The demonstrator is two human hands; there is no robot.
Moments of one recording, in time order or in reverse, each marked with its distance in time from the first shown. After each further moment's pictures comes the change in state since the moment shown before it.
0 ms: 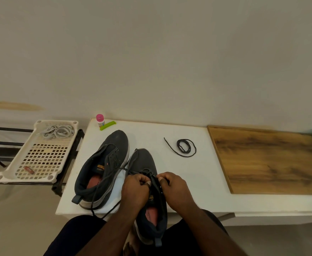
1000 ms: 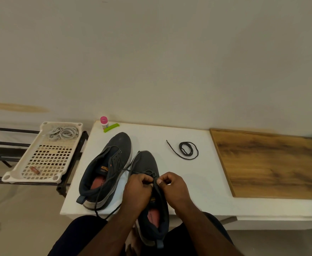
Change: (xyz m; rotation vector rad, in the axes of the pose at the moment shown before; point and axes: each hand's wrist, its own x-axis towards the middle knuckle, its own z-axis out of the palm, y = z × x) left_hand -0.004 0.004 -0.010 0.004 -0.020 0.098; right_hand 0.005 -0.007 0.008 0.169 0.036 0.150
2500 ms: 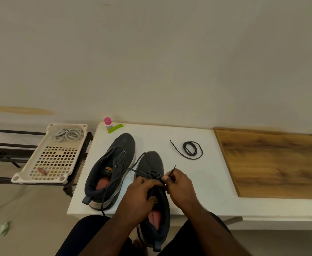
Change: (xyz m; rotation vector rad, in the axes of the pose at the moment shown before) left_hand -0.018 -0.012 -0.023 0.216 -0.194 0.286; right_hand 0.005 0.003 -0.005 0.020 0.015 -0.044
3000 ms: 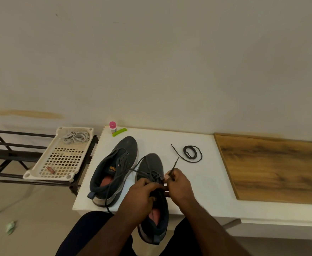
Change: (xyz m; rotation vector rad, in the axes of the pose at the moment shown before) left_hand -0.013 0.008 0.003 0.137 0.006 0.054; right_hand -0.007 -0.006 -0.002 0.142 -0.020 0.044
